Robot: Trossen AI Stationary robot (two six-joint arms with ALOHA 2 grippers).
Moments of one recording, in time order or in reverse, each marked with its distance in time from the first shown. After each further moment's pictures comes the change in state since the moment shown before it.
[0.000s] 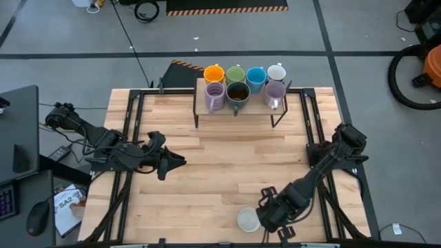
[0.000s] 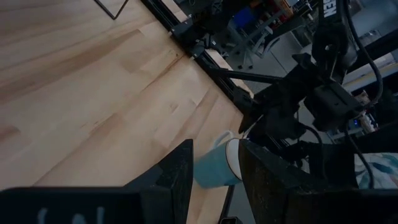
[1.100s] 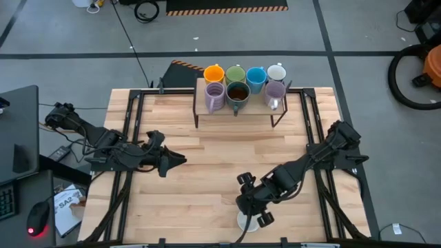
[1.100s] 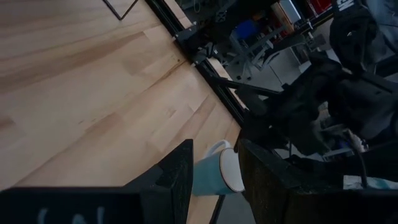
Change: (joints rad) left arm 0.001 0.000 0.000 0.009 -0.031 -0.086; right arm -0.159 0.021 0.217 0.021 0.160 -0.338
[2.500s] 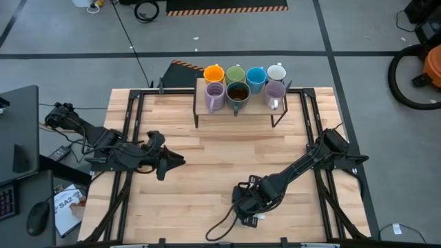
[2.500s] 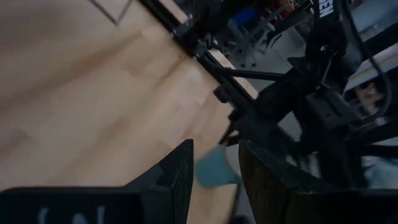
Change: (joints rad) left arm 0.000 -0.009 0.000 -0.026 0.031 0.119; right arm -0.009 0.162 0.000 -0.105 0.010 0.669
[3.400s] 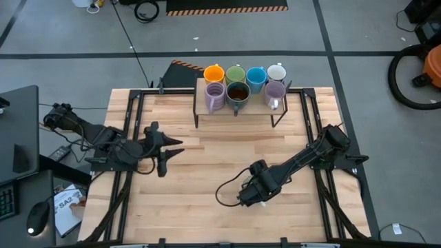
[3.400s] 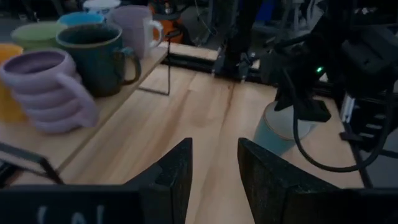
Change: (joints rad) left arm 0.035 -0.026 0.000 -0.021 -0.182 0.648; right arm -0.052 -0.045 -0.003 -0.426 0.026 0.954
